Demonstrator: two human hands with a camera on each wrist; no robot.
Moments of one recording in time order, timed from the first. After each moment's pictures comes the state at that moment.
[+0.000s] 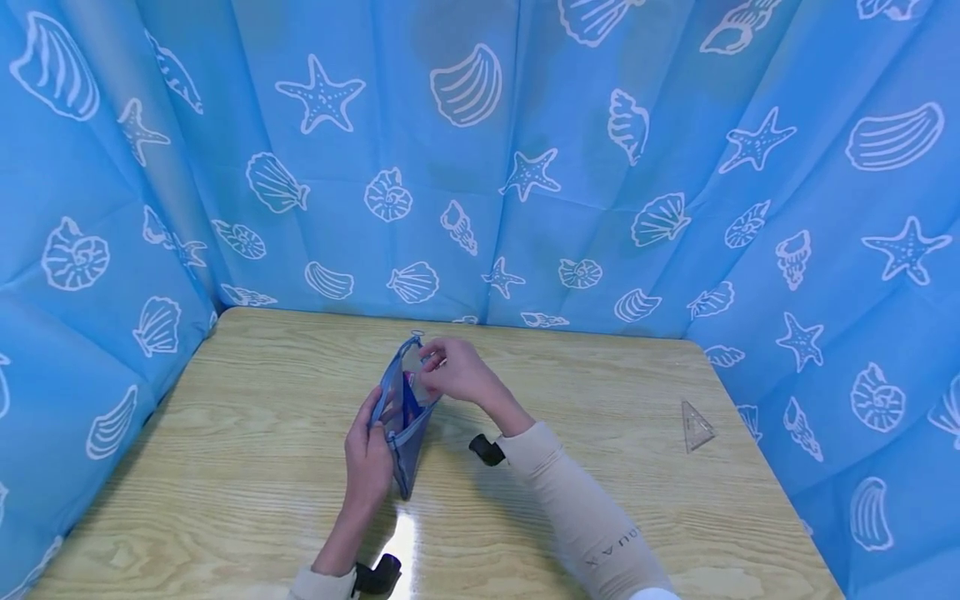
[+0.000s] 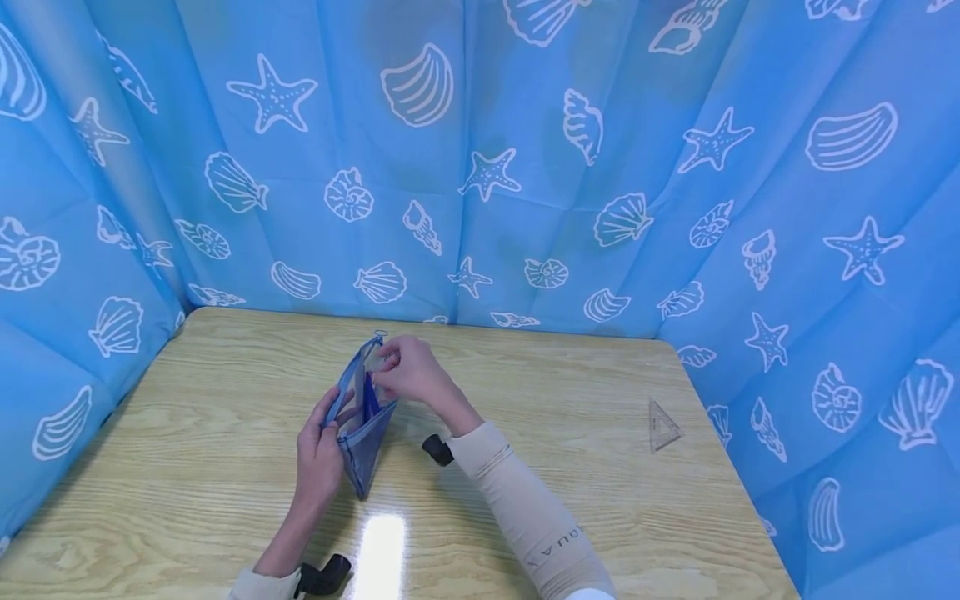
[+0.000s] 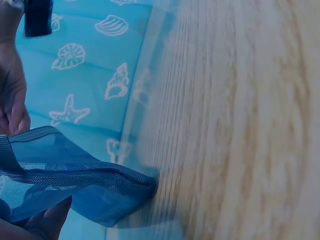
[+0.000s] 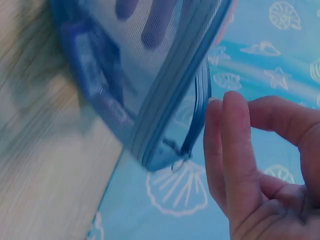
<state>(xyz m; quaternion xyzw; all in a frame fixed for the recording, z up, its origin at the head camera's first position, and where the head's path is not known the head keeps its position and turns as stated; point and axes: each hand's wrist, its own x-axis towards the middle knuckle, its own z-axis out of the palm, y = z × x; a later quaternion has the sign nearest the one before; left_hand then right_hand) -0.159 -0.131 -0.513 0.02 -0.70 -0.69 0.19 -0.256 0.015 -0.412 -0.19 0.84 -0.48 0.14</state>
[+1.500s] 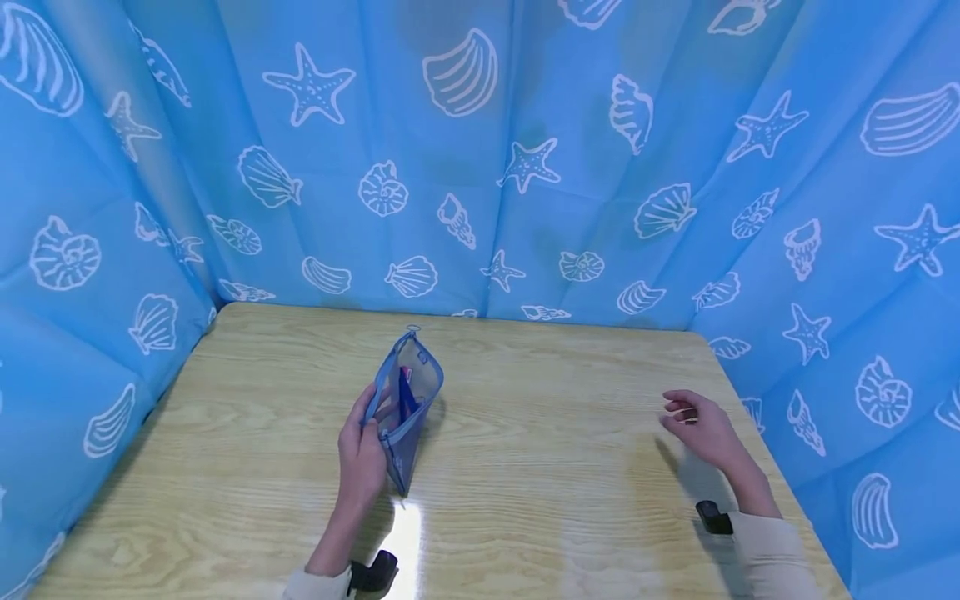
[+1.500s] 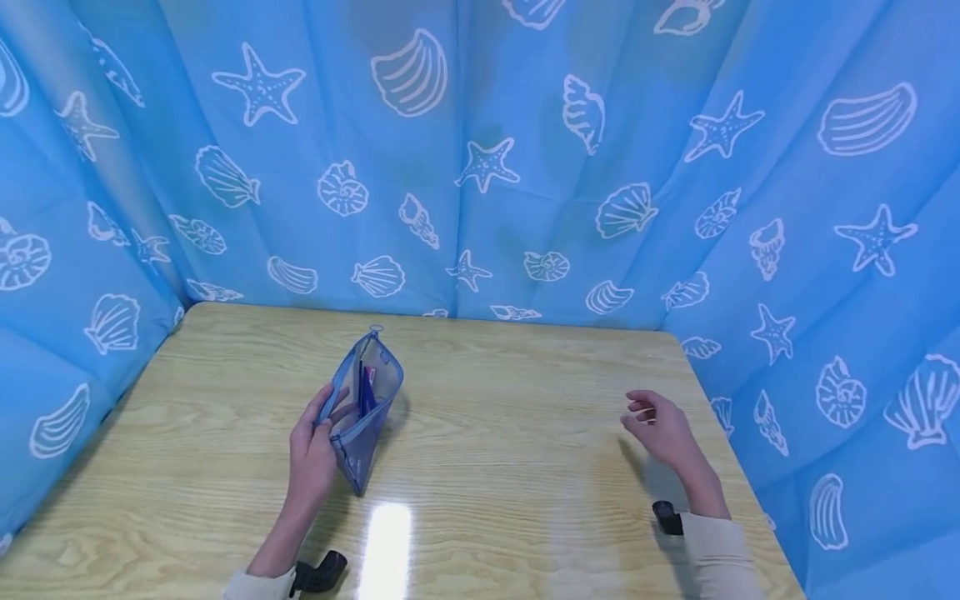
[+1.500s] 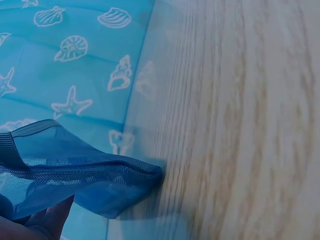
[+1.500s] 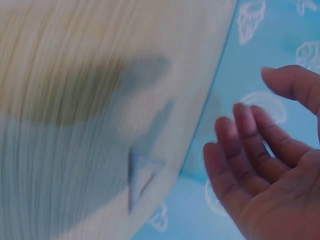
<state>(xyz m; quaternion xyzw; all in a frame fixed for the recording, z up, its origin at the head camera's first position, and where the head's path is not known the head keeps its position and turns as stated) -0.156 -0.136 -0.506 0.02 -0.69 -0.70 0.17 -0.212 0.356 -0.482 -0.07 0.94 -0.34 -0.01</state>
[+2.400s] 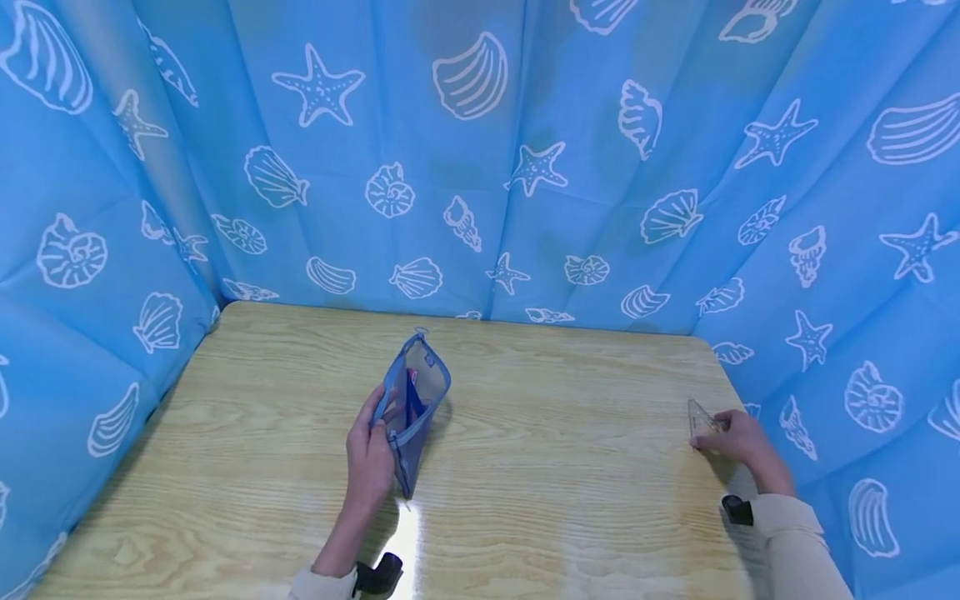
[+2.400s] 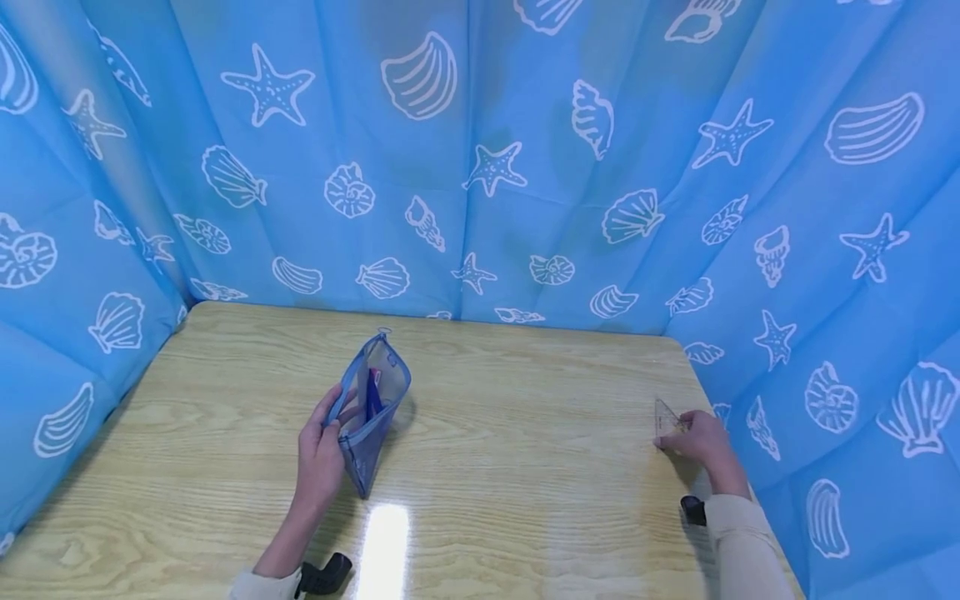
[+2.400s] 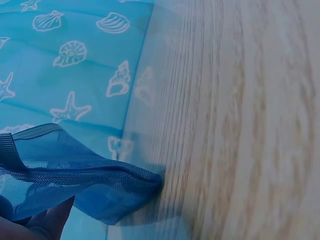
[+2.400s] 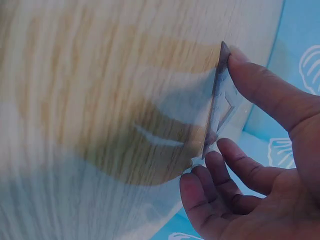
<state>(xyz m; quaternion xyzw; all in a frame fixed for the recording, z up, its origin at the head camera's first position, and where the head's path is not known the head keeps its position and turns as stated) -0.158 -0.133 -0.506 0.02 -0.70 -0.70 0.17 -0.239 0.429 -0.498 0.09 0.96 -0.24 0.12</state>
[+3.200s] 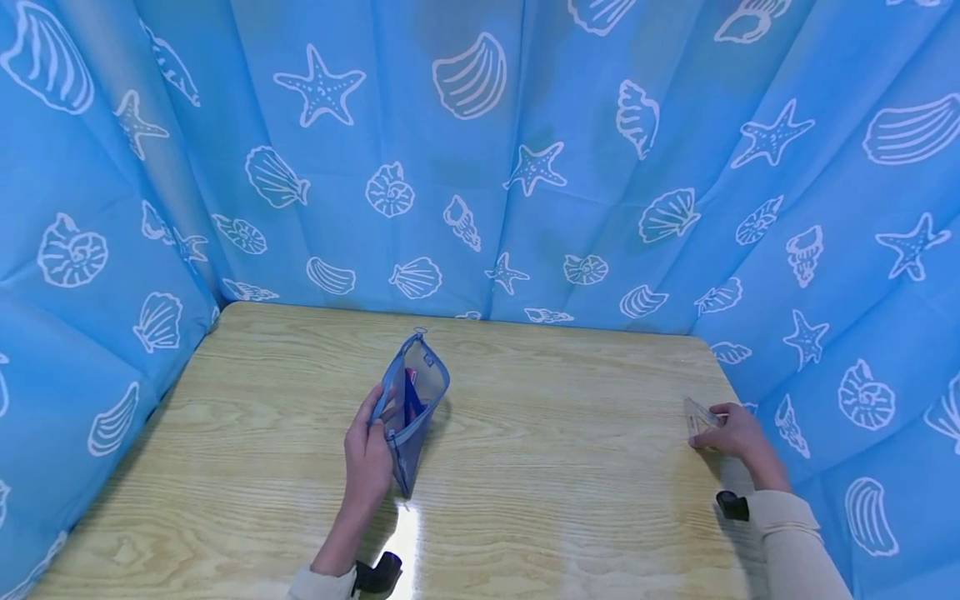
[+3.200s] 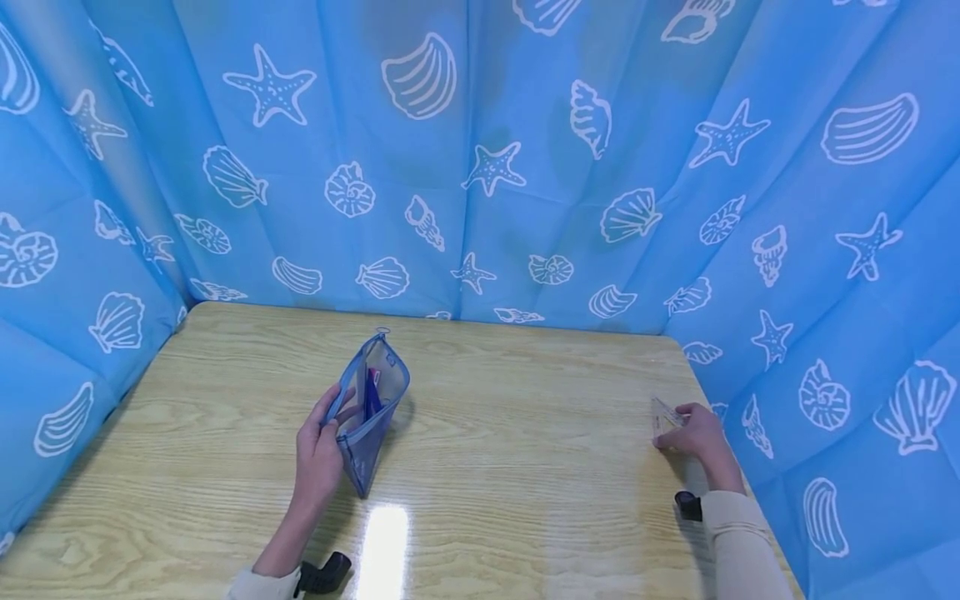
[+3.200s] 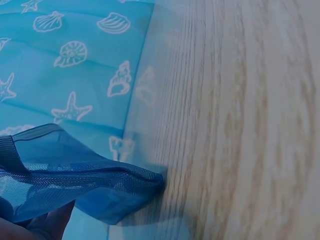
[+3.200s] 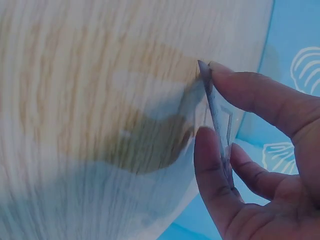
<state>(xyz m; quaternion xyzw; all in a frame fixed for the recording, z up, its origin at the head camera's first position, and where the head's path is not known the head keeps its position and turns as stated) -0.155 -0.135 -0.506 0.02 -0.71 -0.68 0.17 -0.236 0.412 -0.485 0.12 0.95 -0.27 0.10</state>
